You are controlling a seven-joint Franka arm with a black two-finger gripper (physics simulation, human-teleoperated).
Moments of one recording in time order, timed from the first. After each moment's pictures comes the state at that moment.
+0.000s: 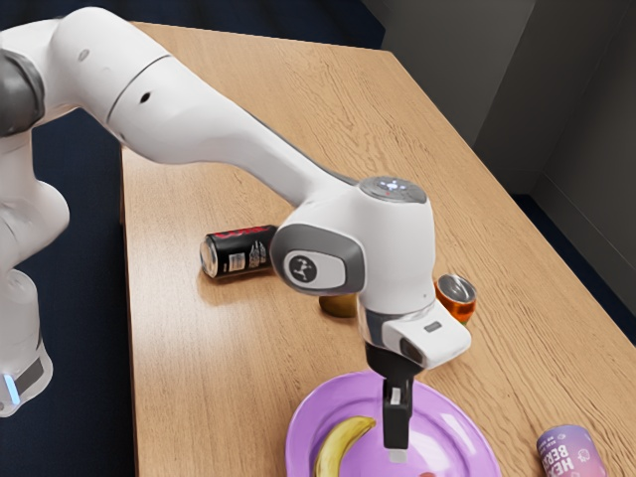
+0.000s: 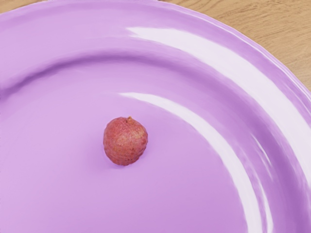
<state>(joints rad) -0.75 0.08 0.07 -1.87 -0.15 2.32 -0.13</state>
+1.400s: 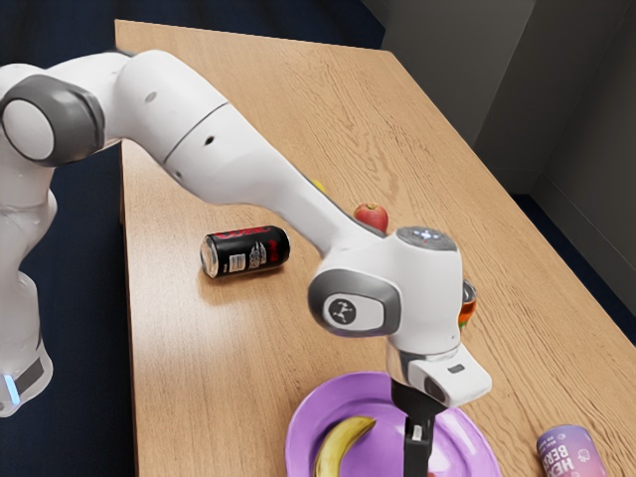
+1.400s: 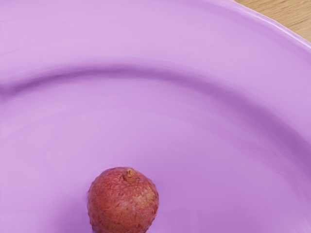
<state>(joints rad) -0.43 0.28 -0.24 -1.77 -0.21 2.38 0.02</state>
